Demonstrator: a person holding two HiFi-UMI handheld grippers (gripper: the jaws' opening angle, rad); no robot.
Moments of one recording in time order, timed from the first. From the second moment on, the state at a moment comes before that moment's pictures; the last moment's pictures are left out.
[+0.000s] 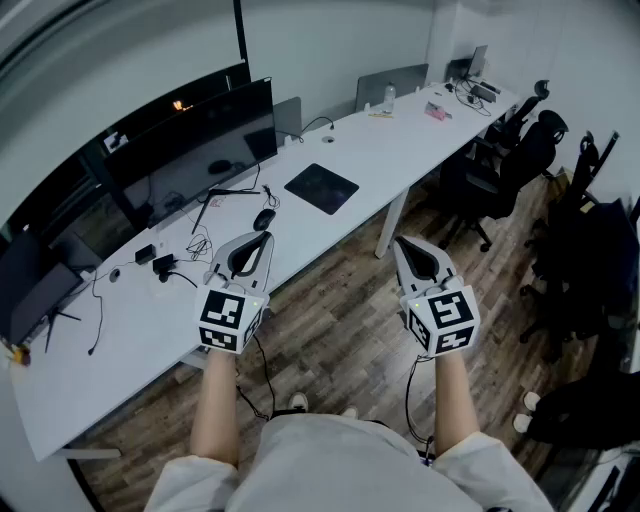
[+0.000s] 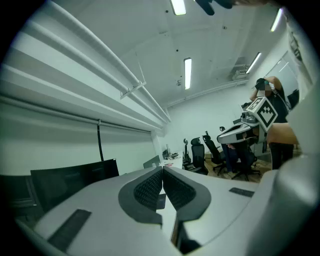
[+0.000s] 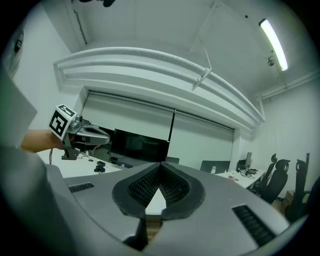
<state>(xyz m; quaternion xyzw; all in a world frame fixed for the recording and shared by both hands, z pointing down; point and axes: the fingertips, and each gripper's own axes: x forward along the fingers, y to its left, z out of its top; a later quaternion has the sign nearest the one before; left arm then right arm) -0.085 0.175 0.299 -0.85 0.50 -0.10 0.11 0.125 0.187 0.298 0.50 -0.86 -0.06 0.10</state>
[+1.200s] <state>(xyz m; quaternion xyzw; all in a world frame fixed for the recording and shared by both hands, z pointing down) -0.092 -0.087 0.328 -0.82 0.55 -0.13 0.08 0.126 -0.066 0.308 0.47 -0.87 -0.06 0.10</state>
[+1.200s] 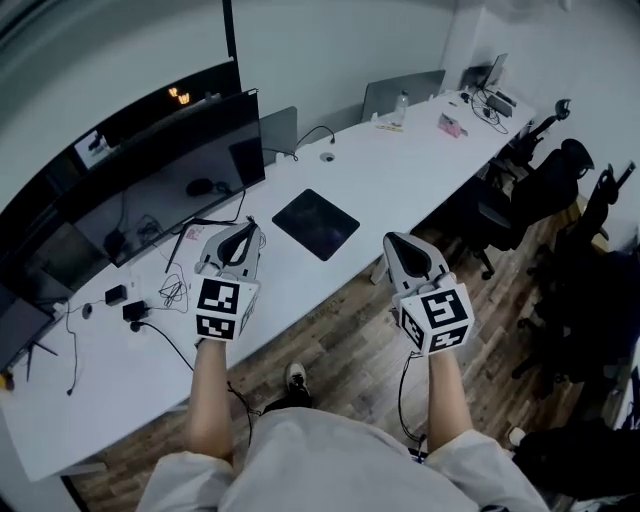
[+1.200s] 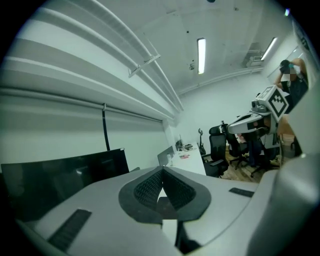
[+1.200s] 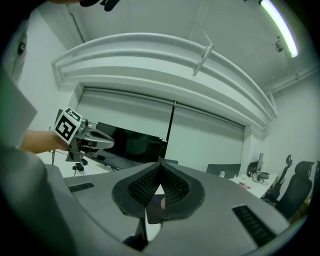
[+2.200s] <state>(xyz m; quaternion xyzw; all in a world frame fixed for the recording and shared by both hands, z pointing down) -0.212 -0.232 0.588 -0.79 0.53 -0.24 -0.19 -0.022 -0.269 0.470 0.35 -0.92 0.08 0.18</state>
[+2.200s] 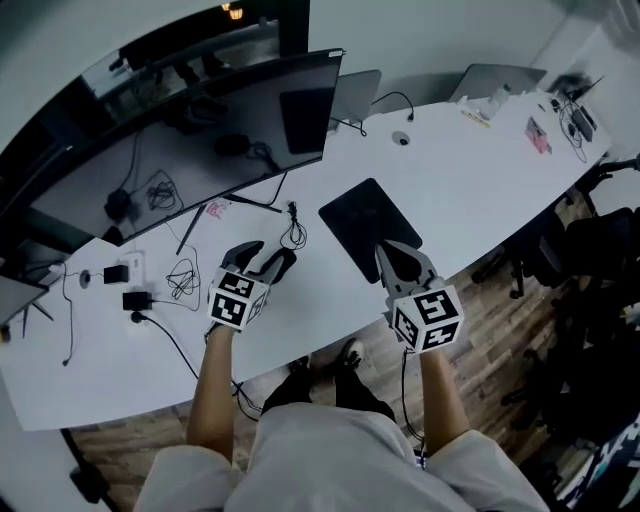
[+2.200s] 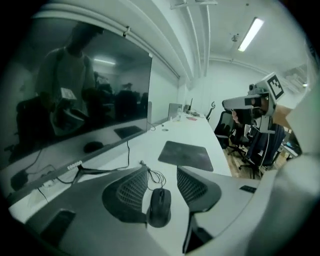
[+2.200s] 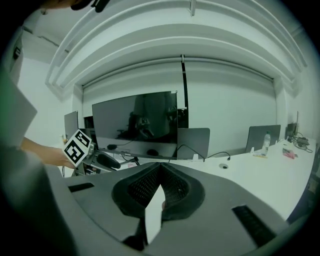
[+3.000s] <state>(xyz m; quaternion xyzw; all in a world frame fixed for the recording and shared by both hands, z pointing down) -0.201 -0.244 0.746 -0.76 0.47 -0.36 -0.27 -0.005 -0.257 0.563 0.32 -0.90 0.16 0.25</state>
